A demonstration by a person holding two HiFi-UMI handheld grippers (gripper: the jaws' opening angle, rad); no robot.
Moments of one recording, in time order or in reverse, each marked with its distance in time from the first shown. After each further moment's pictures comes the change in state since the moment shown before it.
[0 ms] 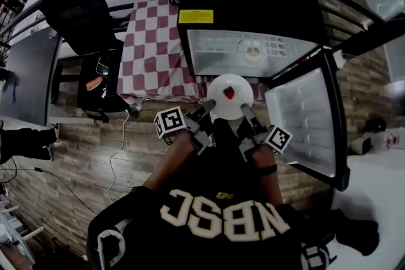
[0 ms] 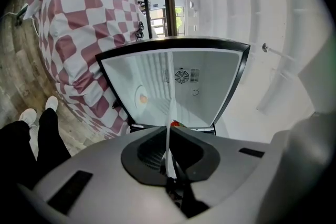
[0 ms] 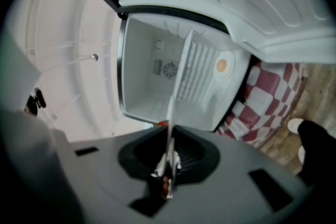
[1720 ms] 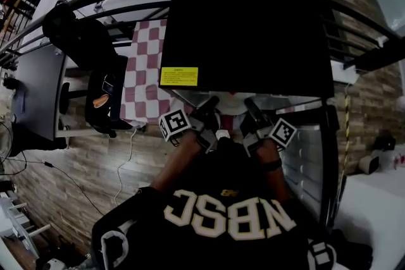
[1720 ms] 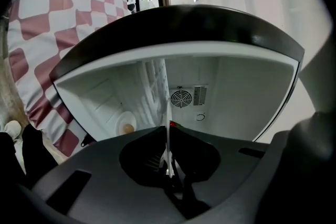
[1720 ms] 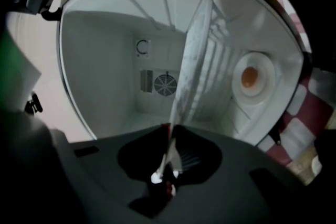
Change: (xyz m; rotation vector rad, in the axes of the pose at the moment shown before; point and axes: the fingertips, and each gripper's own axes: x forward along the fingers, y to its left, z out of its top) left arm 0.118 -0.034 0.109 0.022 -0.152 -0.002; right arm 0.123 -0.001 0.124 0.072 0.029 0.052
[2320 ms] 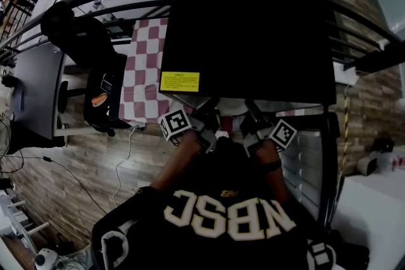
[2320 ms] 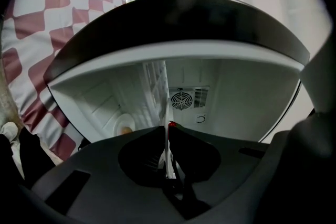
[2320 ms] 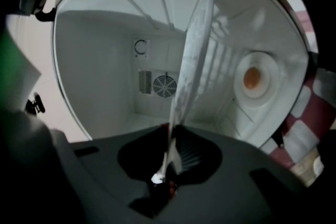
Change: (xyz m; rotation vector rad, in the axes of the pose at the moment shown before) left arm 0.011 0.002 0.009 0.001 -0.005 -0.024; right arm 0.010 -0.003 0.007 -0.007 -0.005 0.005
